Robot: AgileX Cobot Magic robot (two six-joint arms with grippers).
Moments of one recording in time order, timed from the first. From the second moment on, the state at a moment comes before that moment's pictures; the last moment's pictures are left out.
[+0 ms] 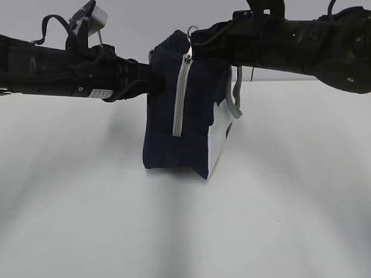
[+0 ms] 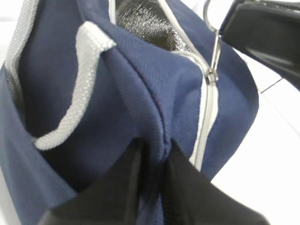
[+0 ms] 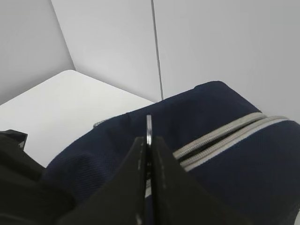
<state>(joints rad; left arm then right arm) -0.34 1.73 -1.07 -1.70 0.58 1.51 0.33 1.73 -1.14 -0.81 -0.38 0.70</state>
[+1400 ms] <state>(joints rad) -0.34 1.73 -1.07 -1.64 0.62 1.51 0.33 1.77 -1.31 -0.80 -0.26 0.80</state>
